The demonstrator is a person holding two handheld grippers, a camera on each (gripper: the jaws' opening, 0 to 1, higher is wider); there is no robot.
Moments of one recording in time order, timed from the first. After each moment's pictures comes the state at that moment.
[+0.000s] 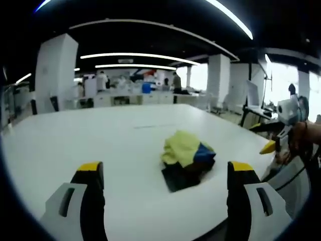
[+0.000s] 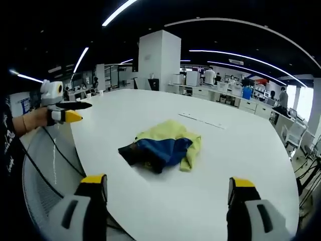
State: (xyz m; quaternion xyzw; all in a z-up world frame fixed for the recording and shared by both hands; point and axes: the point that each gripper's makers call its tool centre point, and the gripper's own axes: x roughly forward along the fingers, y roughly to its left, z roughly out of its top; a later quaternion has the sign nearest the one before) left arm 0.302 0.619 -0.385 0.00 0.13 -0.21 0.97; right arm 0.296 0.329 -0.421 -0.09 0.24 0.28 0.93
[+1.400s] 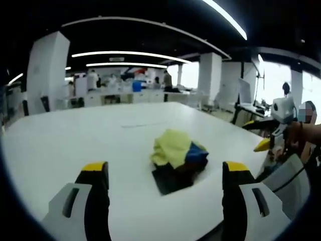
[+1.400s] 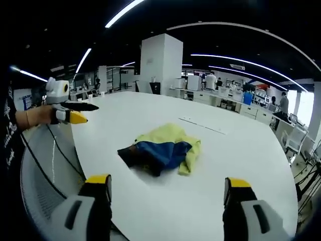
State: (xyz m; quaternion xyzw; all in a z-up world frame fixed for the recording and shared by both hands) left arm 0.311 0.596 -0.391 0.01 0.14 -0.25 0.96; right arm 0.298 0.330 -0.417 -0.10 0.21 0.29 0.93
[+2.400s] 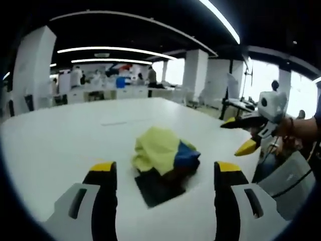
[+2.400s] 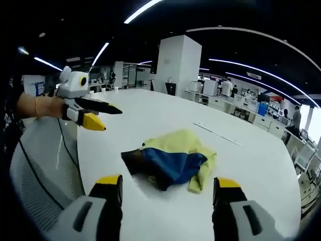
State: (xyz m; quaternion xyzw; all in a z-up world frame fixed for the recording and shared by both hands) left arm 0.344 0.546 -0.414 0.01 0.16 -0.33 0.93; right arm 0.335 0.379 -0.432 -0.14 0.19 0.35 0.90
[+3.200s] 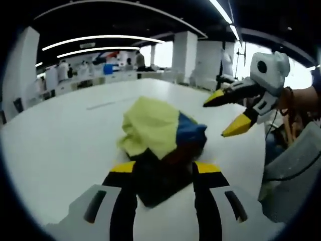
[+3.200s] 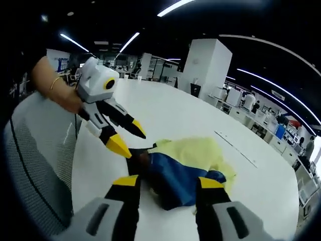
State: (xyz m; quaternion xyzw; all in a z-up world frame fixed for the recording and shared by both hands) left arm 0.369 0.526 -0.492 0.05 0.21 -0.36 0.91; right arm 0.364 0.430 -0.463 -0.23 0.17 0.43 0.86
